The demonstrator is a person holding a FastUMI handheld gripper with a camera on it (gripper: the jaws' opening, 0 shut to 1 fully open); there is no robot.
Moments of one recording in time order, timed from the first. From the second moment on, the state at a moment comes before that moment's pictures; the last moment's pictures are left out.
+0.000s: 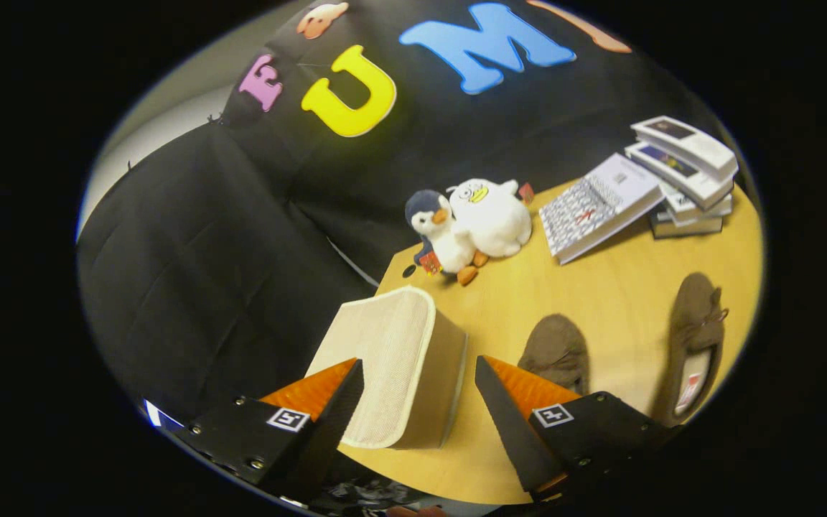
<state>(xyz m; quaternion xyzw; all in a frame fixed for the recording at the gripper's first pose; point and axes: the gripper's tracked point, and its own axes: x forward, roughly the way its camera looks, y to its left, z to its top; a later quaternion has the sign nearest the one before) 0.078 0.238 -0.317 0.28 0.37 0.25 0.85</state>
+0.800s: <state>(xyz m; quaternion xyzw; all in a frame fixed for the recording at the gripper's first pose) 0.067 0.295 -0.381 0.39 0.46 0.30 0.74</state>
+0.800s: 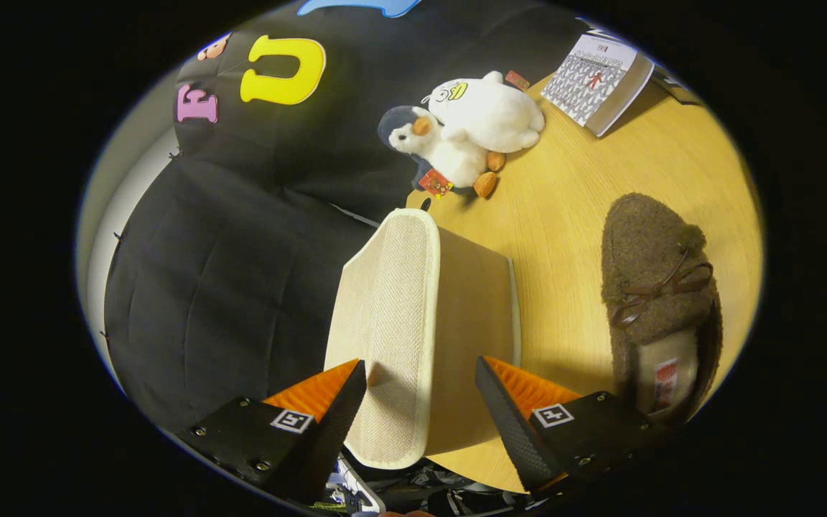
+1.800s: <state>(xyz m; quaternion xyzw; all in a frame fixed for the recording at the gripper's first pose) 0.081 0.300 -0.312 0.42 0.45 0.33 0.72</state>
